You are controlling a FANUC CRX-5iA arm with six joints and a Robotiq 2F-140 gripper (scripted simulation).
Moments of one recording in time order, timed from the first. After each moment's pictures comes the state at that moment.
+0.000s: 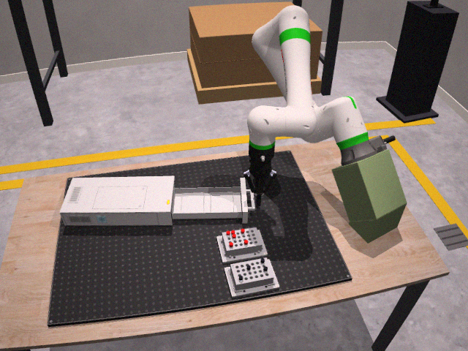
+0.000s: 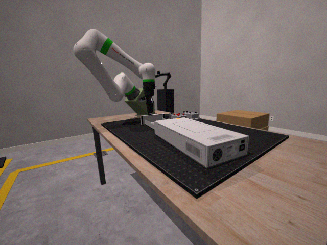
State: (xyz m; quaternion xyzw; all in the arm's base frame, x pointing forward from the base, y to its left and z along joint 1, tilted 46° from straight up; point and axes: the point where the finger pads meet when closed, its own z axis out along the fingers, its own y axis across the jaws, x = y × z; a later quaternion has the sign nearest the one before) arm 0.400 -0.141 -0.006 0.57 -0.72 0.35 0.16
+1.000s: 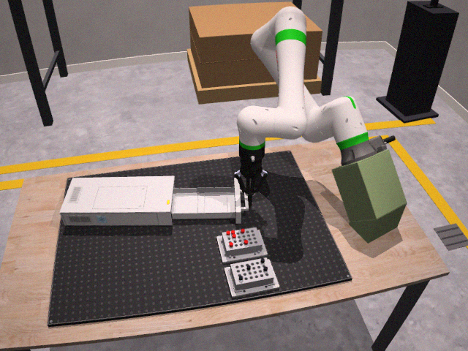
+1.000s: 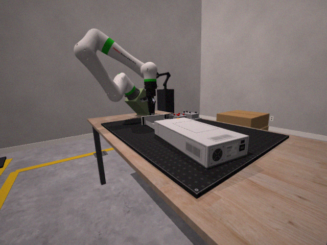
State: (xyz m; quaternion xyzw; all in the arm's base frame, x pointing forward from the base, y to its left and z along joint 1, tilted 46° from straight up) arm 0.433 -0.144 0.005 0.57 -0.72 0.35 0.16
